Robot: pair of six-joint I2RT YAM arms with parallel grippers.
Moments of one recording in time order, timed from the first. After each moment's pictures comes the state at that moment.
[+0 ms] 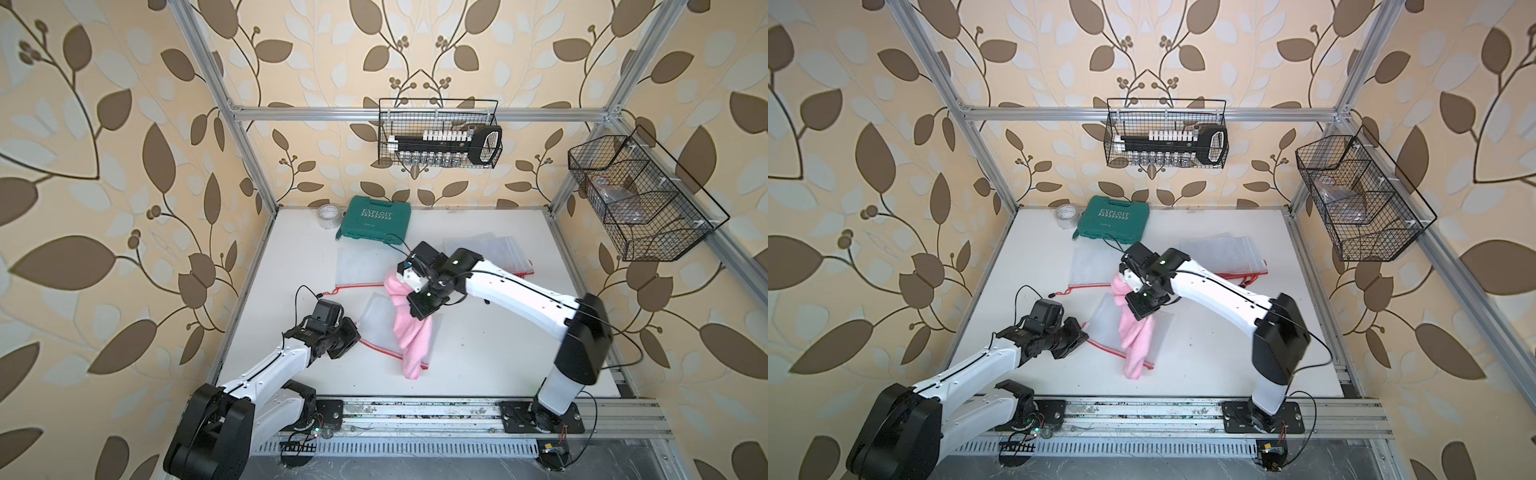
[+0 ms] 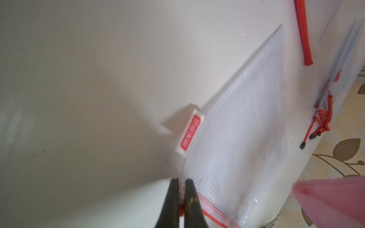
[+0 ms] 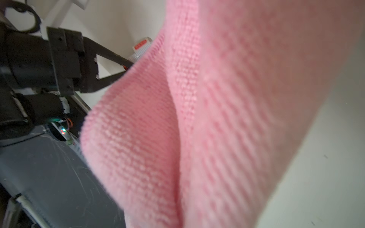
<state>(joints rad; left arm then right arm) -0.30 1.04 0.34 -0.31 0.29 -1.04 0.84 1.85 1.59 -0.99 -0.26 0.28</state>
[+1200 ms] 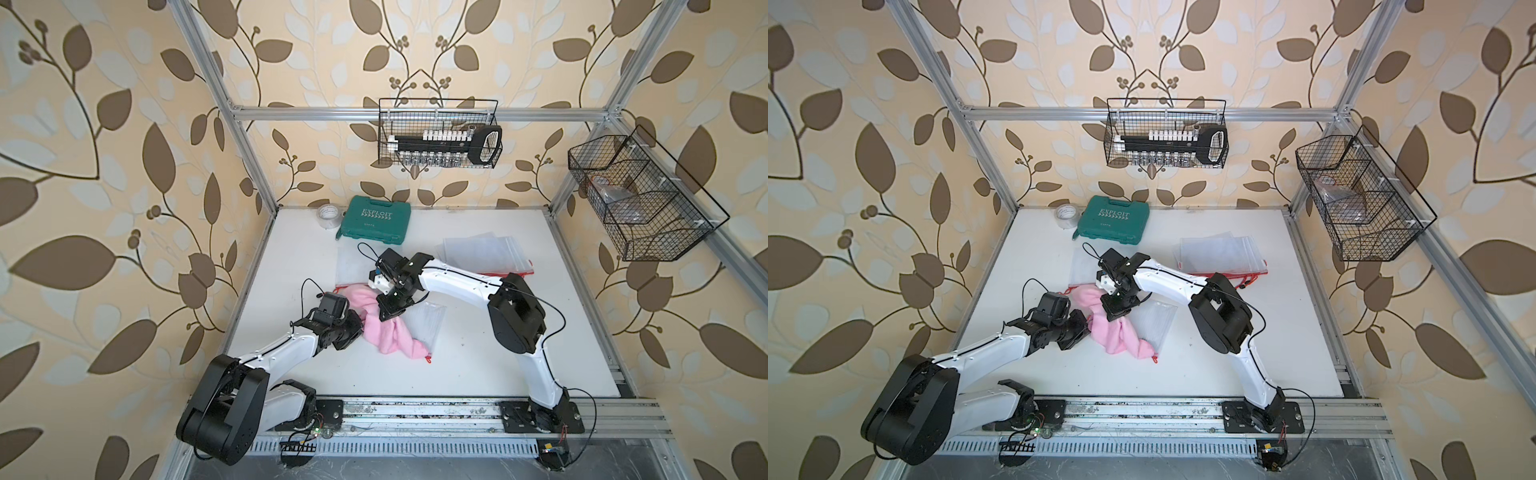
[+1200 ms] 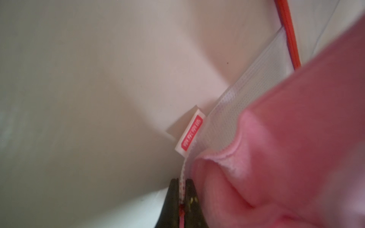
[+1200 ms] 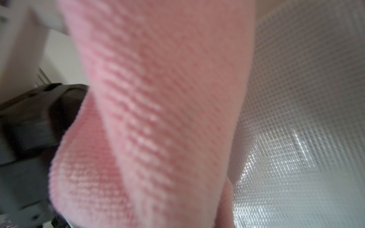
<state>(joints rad) -0.31 1.19 0.39 -0.20 0.28 -1.05 0.83 2.20 1.74 -0.88 -0.40 0.33</state>
